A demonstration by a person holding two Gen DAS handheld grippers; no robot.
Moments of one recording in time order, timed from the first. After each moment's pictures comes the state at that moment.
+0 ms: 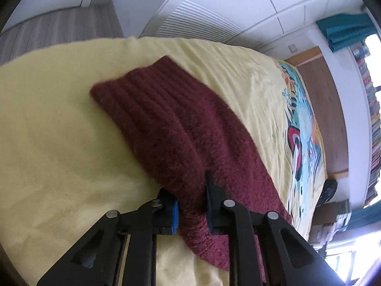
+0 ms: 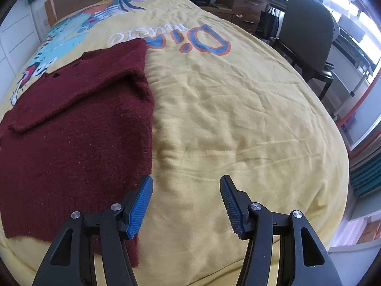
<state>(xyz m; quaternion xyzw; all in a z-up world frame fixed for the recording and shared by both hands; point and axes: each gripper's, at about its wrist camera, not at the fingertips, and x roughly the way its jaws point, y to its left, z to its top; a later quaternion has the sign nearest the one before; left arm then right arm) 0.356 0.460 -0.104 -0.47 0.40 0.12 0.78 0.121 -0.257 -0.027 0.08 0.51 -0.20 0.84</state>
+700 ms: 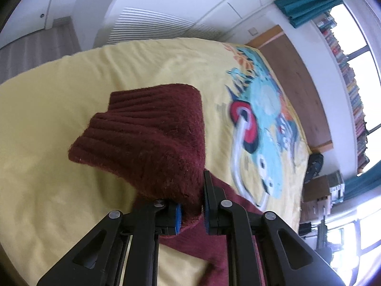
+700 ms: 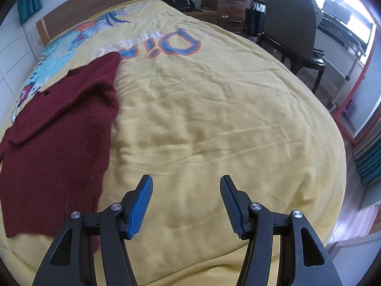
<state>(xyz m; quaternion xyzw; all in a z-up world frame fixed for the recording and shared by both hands) 0.397 0.337 -0.012 -0.43 0.39 0.04 0.81 0.069 -0.315 -0.026 0.12 0.48 -0.21 0.85</state>
